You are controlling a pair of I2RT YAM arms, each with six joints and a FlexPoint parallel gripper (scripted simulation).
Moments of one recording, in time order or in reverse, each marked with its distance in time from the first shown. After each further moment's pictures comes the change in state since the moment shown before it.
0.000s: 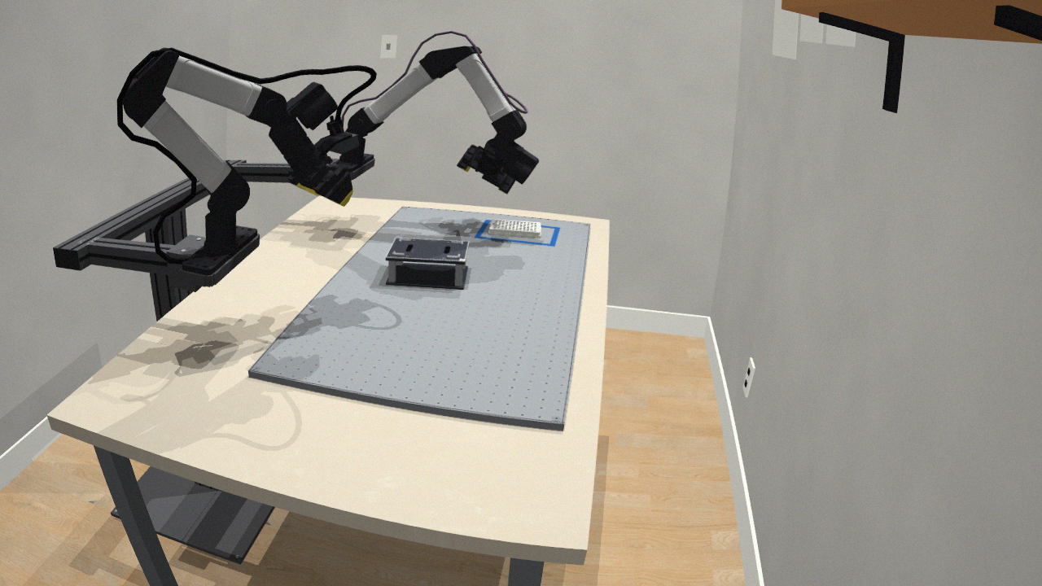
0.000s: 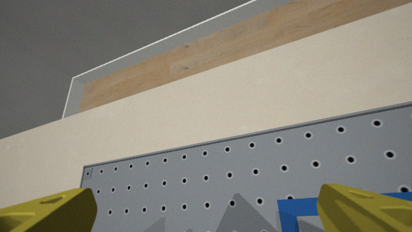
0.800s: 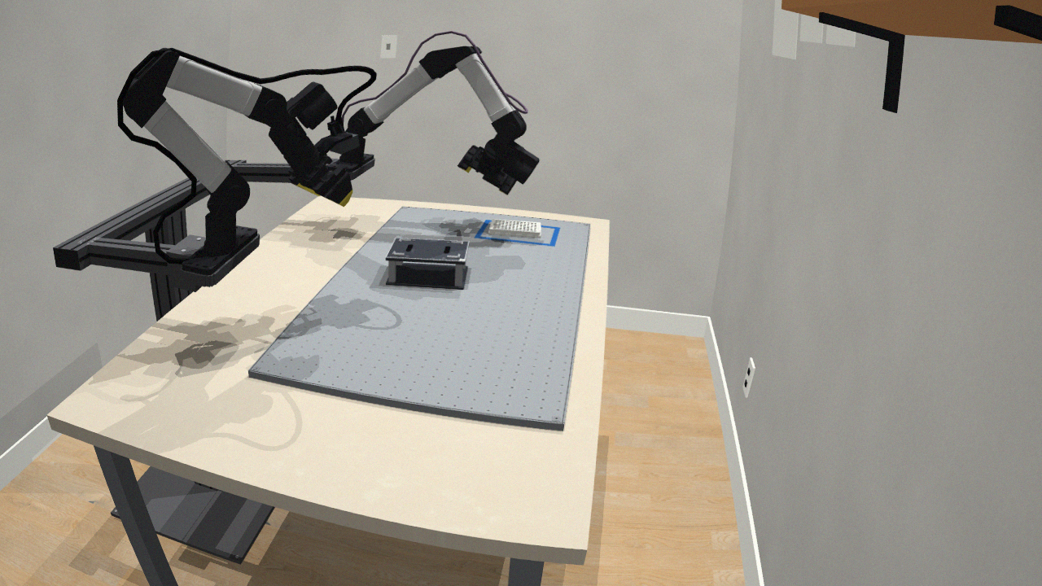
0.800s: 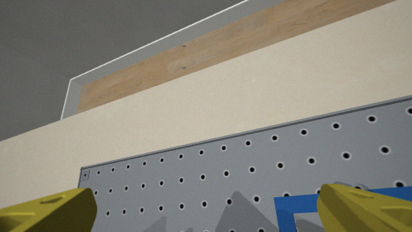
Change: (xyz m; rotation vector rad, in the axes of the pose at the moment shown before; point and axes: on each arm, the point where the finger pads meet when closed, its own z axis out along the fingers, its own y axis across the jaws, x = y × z) left arm 0.001 -0.003 0.000 0.012 0.003 0.015; right arm 0.000 -0.001 0.000 0.019 0.002 0.017
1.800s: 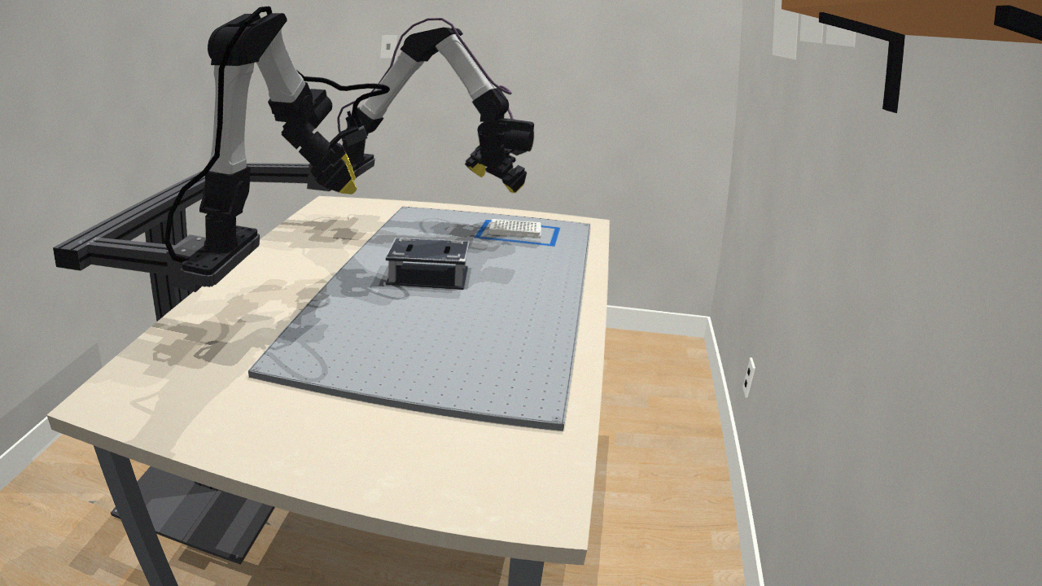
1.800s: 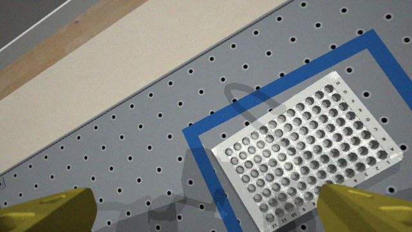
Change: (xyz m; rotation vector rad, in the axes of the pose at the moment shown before) left arm 0.012 -0.033 -0.052 0.404 0.151 0.149; right arm -0.072 0.081 0.066 0.371 -0.136 0.396
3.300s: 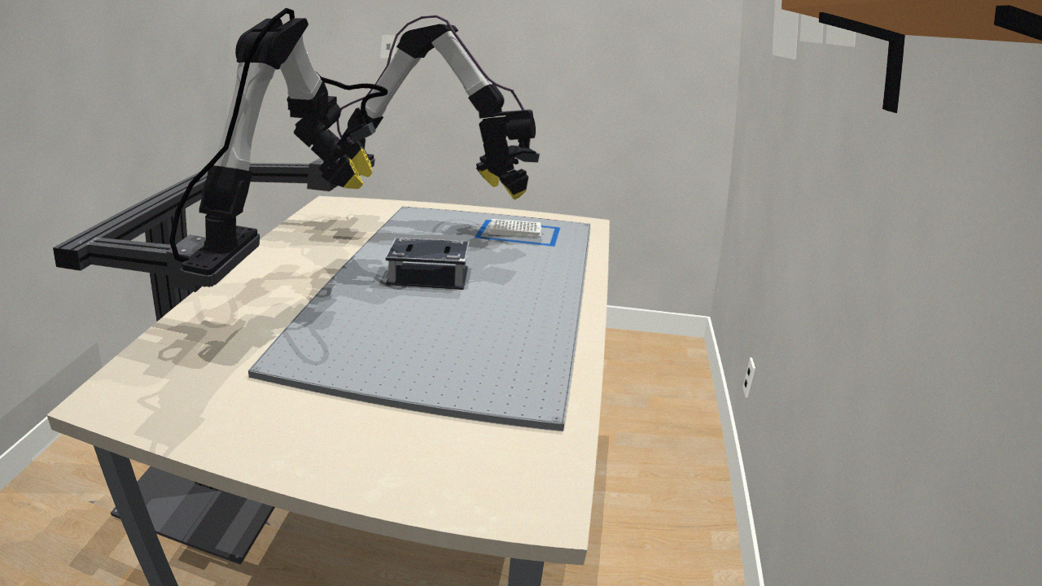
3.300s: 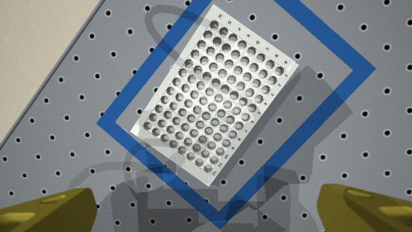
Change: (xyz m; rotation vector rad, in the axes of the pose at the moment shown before) left arm 0.018 -0.041 -0.011 0.316 0.161 0.290; right arm -0.017 0.051 0.020 0.173 -0.078 0.183
